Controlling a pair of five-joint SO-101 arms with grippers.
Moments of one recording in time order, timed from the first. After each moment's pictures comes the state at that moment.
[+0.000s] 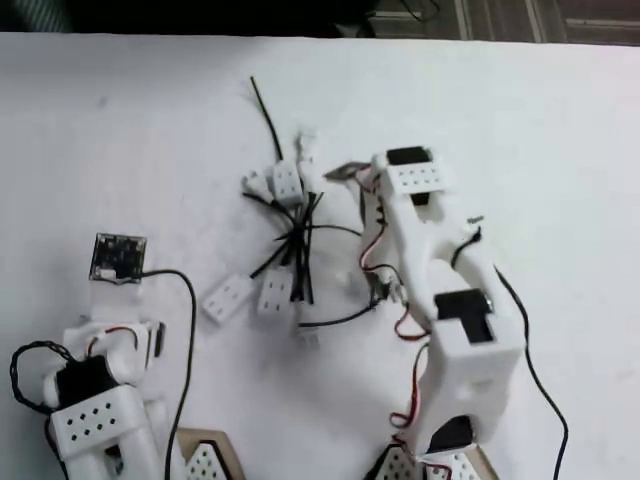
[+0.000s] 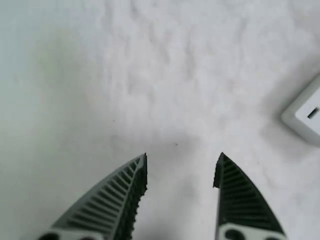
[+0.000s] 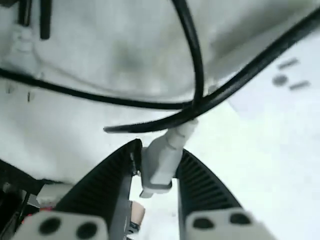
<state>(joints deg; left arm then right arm) -29.0 -76.0 83.3 64.3 -26.4 -10.8 17.4 1.1 96.4 32.7</state>
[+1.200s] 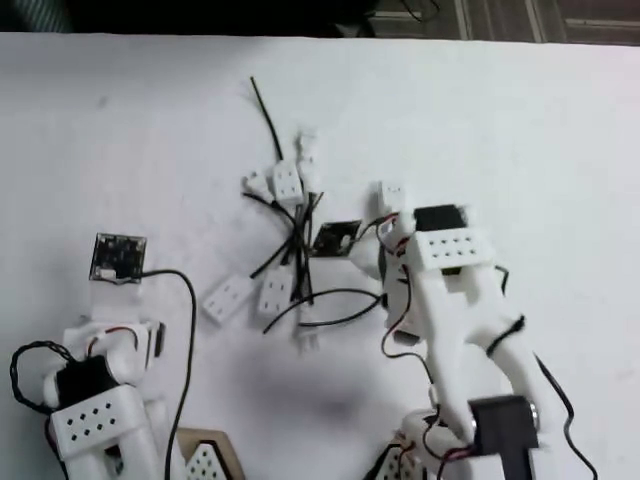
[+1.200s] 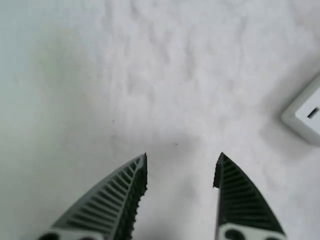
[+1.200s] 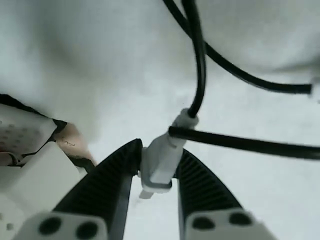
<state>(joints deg) -29.0 -76.0 83.3 64.3 -26.4 -11.5 -12.8 35.6 86.9 64.7</state>
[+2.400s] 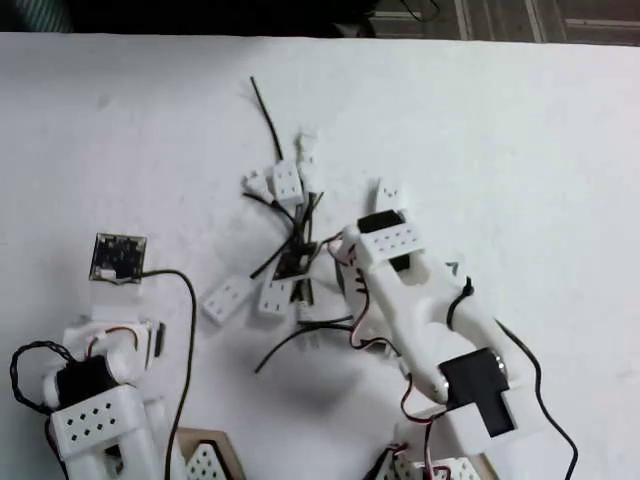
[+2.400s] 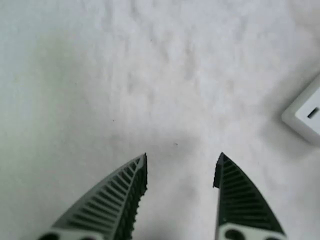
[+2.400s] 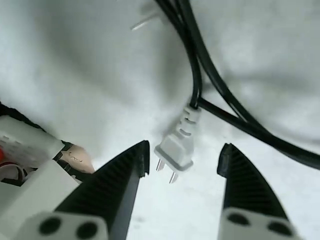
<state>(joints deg) -29.0 -76.0 83.3 64.3 -26.4 -21.2 -1.0 33.9 83.5 59.6</state>
